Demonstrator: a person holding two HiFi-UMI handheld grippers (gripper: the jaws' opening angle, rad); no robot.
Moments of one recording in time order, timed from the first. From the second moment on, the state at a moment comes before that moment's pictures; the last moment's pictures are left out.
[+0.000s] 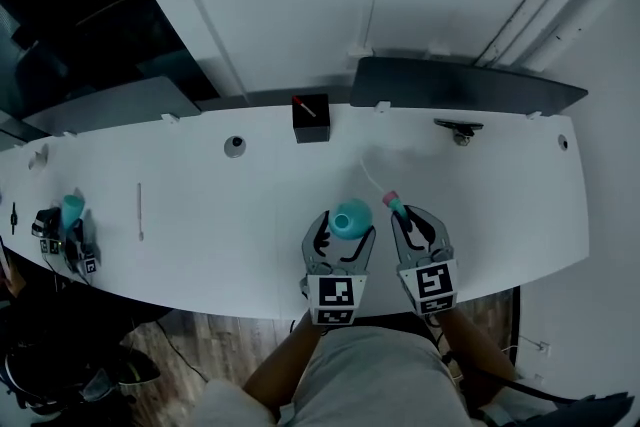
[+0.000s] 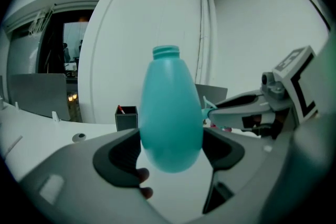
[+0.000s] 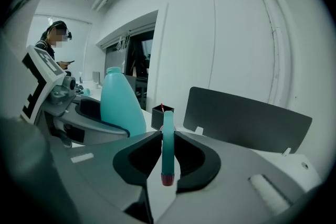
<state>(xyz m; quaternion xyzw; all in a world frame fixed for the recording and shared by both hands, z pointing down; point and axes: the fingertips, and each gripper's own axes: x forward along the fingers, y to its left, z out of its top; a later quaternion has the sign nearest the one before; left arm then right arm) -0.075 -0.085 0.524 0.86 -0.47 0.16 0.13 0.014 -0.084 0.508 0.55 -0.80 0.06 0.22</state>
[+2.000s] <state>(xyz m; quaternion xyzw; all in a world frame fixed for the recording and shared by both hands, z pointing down) -0.022 0.141 0.474 0.84 -0.51 0.15 0.07 0.077 0.140 0.448 0.57 -0.82 0.06 0.05</state>
